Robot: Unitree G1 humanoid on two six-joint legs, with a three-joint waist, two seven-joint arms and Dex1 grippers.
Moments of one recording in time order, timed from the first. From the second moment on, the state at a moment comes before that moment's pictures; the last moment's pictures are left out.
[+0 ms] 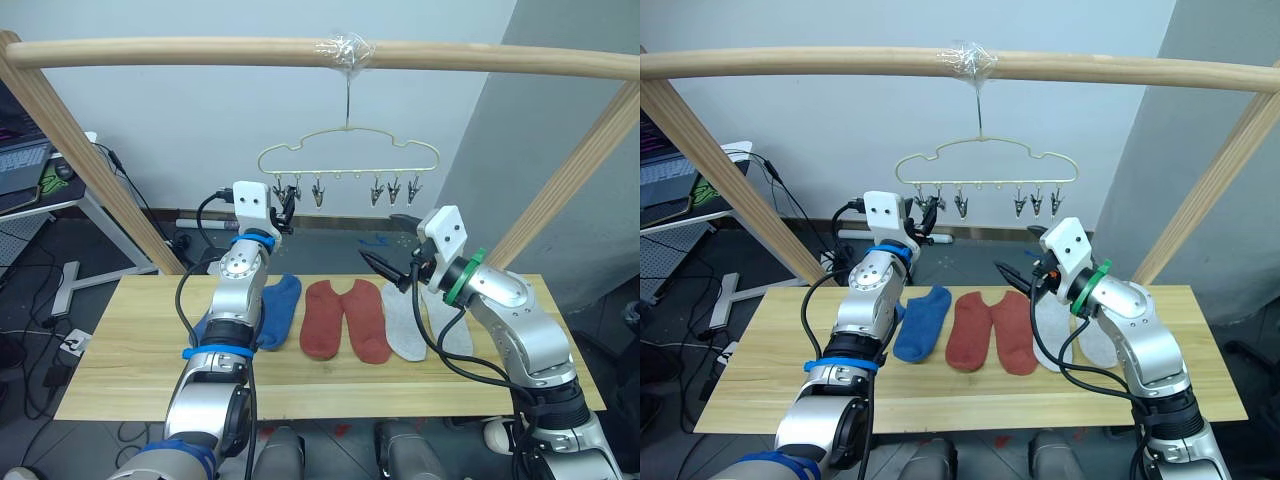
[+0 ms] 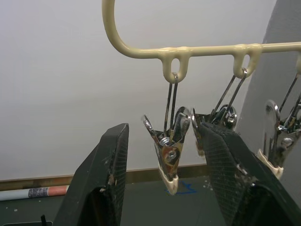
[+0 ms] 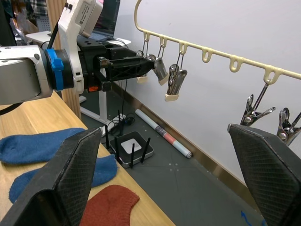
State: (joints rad) left arm -0.70 0.16 0.12 0.56 -0.13 -0.05 -0.17; right arm -0.38 -0.36 0.10 -0.33 0.24 0.47 0.58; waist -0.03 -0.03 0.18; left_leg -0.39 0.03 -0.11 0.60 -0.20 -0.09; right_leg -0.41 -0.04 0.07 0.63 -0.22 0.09
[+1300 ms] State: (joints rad) left arm -0.64 0.15 0.12 0.47 -0.15 -0.01 -0.21; right arm -0.38 -0.38 0.10 -0.34 0.26 0.50 0.54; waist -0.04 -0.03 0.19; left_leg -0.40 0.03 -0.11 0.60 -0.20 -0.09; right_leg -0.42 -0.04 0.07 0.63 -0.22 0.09
